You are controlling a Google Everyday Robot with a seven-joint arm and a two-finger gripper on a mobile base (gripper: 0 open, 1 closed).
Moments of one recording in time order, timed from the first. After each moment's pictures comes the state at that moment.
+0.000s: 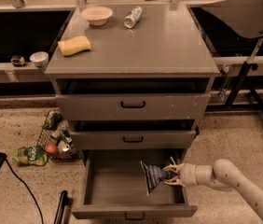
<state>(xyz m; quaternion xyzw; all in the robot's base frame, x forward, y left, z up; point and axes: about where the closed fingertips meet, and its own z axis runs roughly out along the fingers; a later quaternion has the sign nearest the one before) 0.547 -0.169 0.332 -0.64 0.56 0.22 0.47</state>
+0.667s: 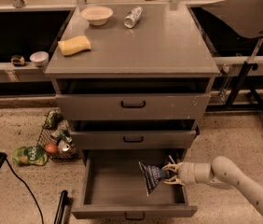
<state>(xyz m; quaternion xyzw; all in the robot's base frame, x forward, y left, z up) 0.543 -0.163 0.346 -0.67 0.55 0.19 0.46</state>
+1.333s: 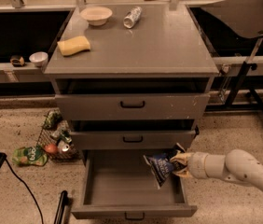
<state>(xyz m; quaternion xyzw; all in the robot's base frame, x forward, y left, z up) 0.529 -0.182 0.473 -0.76 0.47 0.01 0.44</state>
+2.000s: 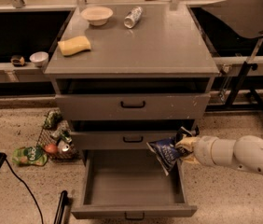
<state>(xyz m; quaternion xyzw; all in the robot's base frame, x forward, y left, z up) 0.531 -0.193 0.585 -0.81 0.42 -0.11 0.41</state>
